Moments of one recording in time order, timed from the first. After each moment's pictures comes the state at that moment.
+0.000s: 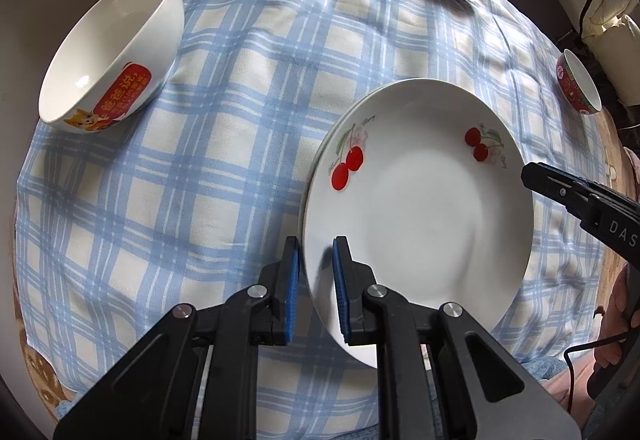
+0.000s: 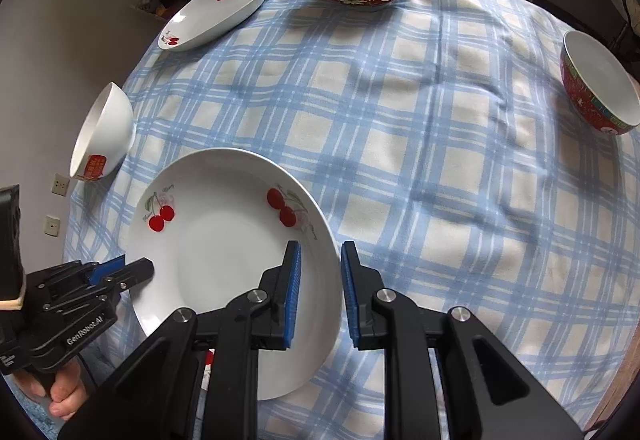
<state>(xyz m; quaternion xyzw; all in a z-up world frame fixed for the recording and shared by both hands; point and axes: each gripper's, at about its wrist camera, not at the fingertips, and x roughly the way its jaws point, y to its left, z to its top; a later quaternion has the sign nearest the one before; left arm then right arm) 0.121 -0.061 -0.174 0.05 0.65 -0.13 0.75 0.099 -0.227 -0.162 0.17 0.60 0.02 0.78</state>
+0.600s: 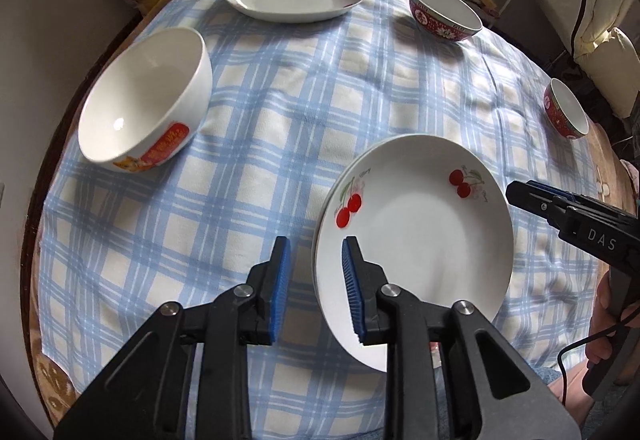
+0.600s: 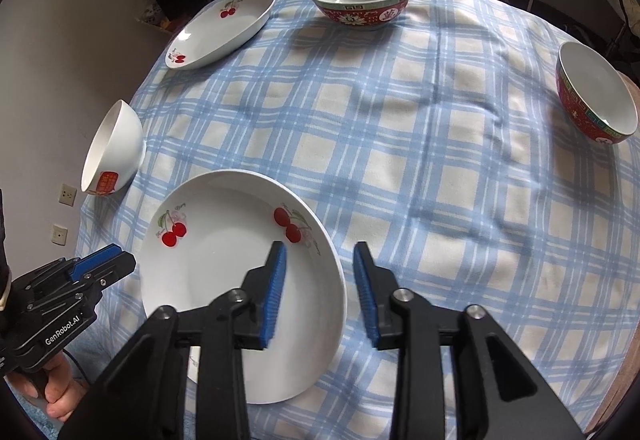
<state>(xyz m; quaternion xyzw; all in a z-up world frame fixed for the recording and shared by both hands) 0.124 -0.051 -0.129 0.05 0.59 -0.13 0.79 0.102 -0.231 -0.144 0.17 0.58 0.02 0.80</state>
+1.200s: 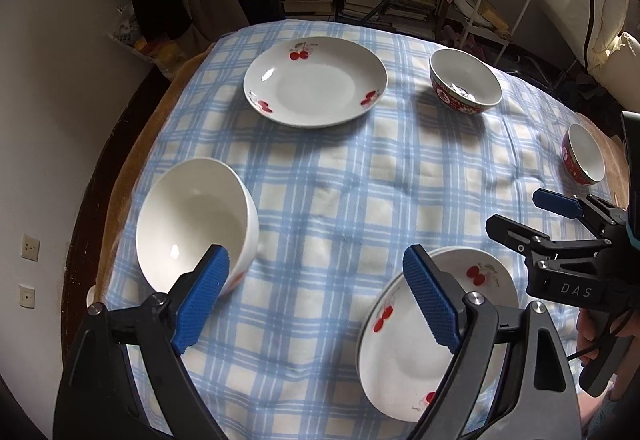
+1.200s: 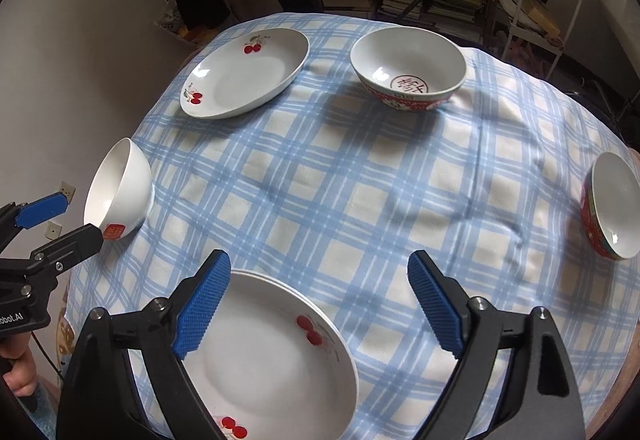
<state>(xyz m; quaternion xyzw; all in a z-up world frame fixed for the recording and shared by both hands) 0.205 -0.059 -0.070 0.11 0.55 -0.11 0.82 0.182 -0.218 -0.124 0.12 0.56 0.04 0.82</state>
